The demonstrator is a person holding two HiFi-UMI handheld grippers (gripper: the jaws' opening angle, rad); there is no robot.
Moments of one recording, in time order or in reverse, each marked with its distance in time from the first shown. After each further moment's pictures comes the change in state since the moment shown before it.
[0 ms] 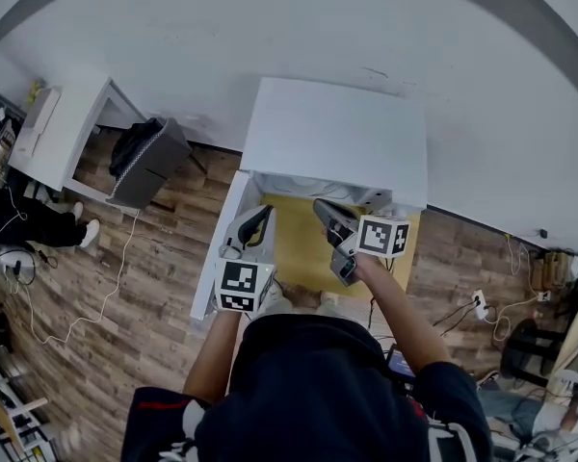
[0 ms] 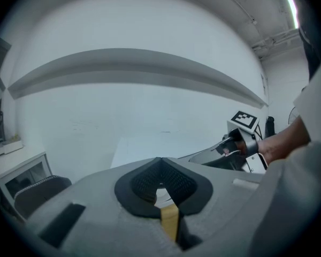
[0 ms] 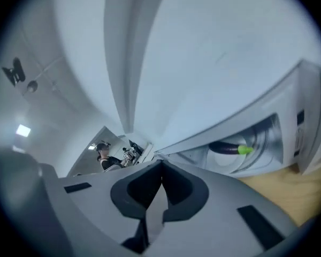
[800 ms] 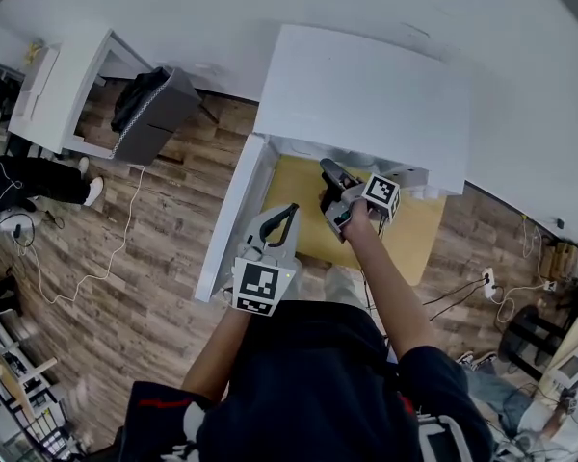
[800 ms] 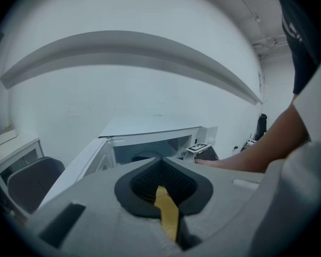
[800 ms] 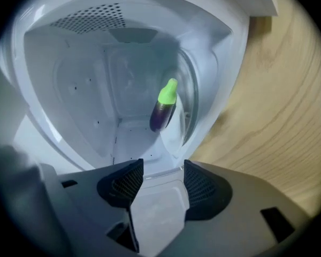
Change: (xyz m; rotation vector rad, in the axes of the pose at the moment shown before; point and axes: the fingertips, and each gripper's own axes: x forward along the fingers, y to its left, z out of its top) left arm -0.002 -0.026 -0.063 -0.020 0.120 -0.076; right arm 0.079 -0.151 -0.067 0.777 -0.133 -0.086
